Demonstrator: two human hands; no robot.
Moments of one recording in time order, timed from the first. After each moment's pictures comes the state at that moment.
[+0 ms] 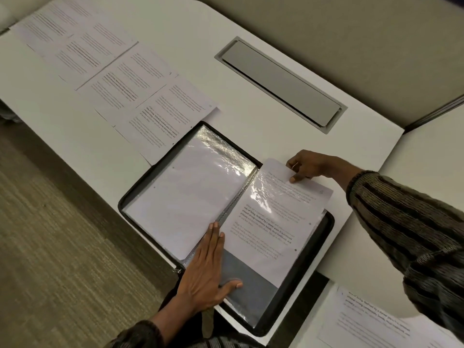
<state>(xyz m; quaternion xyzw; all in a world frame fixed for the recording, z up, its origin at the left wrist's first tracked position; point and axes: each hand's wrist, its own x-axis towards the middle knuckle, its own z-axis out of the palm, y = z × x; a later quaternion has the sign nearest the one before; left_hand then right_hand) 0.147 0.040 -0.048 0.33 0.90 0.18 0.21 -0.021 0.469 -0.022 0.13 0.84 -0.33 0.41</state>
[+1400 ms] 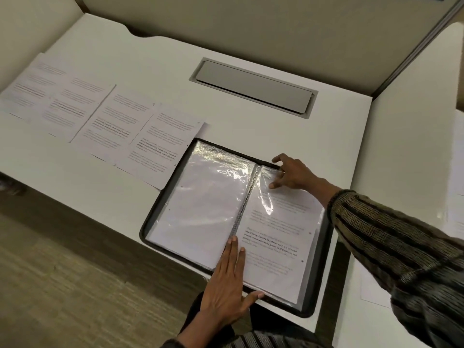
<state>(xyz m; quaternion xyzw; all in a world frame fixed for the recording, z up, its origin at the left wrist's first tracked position) 0.139 -0.013 -0.034 0.43 0.85 0.09 0.29 0.044 0.363 -0.021 0.27 0.87 -0.36 0.18</state>
